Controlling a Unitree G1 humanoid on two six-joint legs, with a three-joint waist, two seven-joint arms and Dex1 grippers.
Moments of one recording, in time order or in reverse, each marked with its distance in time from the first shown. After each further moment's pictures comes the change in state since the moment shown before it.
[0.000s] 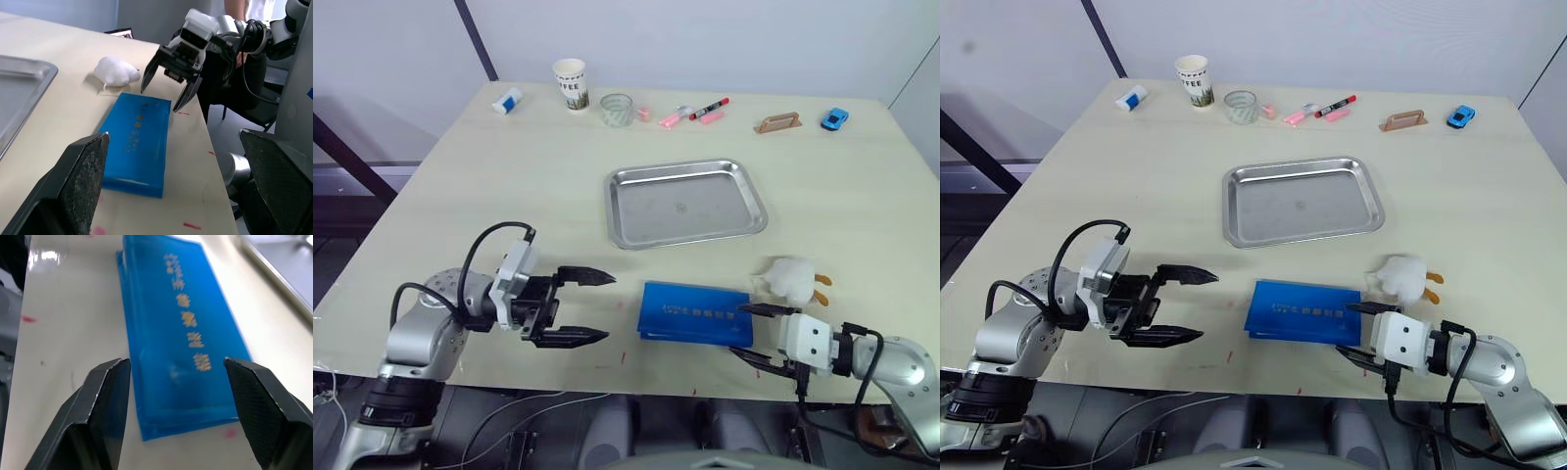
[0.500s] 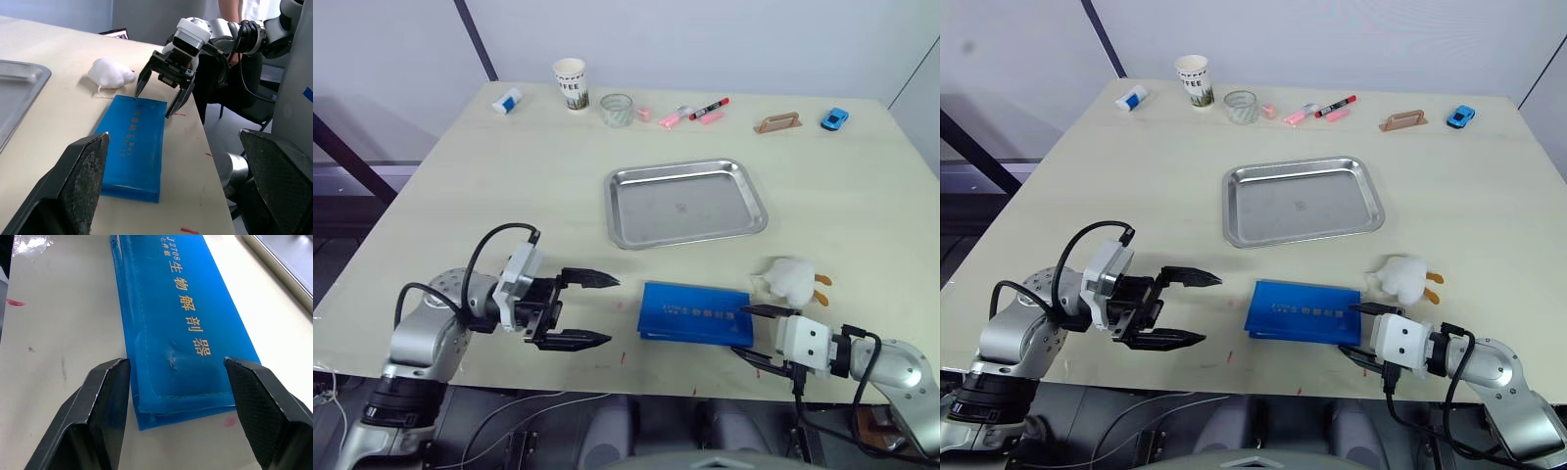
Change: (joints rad) left arm 0.000 -0.001 -0.018 -0.004 0.003 -0.009 -0.006; right arm 0.002 -0.003 0.005 0.026 -0.015 -0.020 -0.040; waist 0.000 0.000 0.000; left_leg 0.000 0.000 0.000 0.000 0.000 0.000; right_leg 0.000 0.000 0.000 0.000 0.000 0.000
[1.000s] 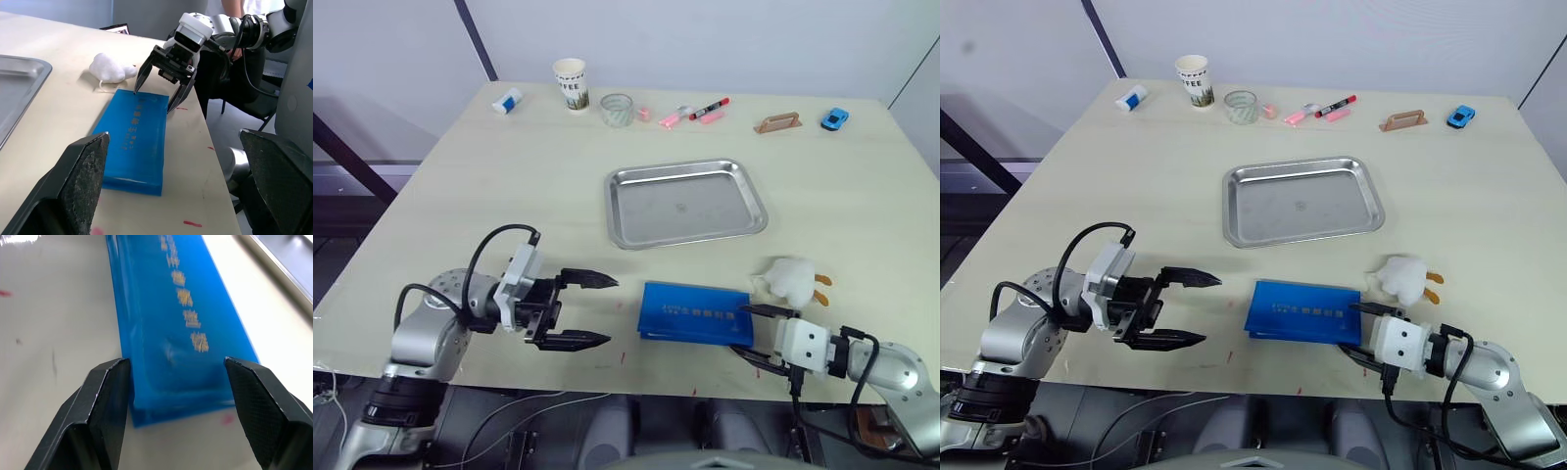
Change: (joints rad) left arm 0.000 0.003 -0.006 0.018 0.017 -0.025 -0.001; right arm 0.005 0.012 0.011 0.064 -0.035 -0.089 -0.024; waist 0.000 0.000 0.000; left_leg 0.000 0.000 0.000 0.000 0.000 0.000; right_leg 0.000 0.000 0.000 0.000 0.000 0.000
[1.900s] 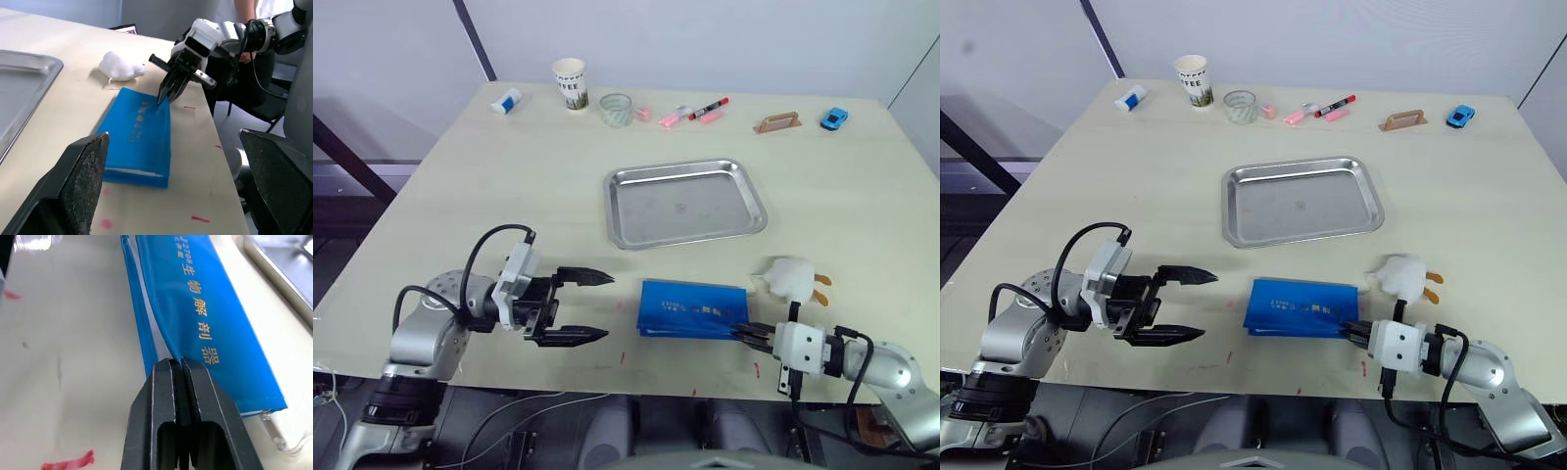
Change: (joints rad) left arm -0.002 -0.011 0.009 0.048 -0.001 -0.017 0.013; right arm -0.047 -0.040 0.026 0.008 0.095 -0.008 0.037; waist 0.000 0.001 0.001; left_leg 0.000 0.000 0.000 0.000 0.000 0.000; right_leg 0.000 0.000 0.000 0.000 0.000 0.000
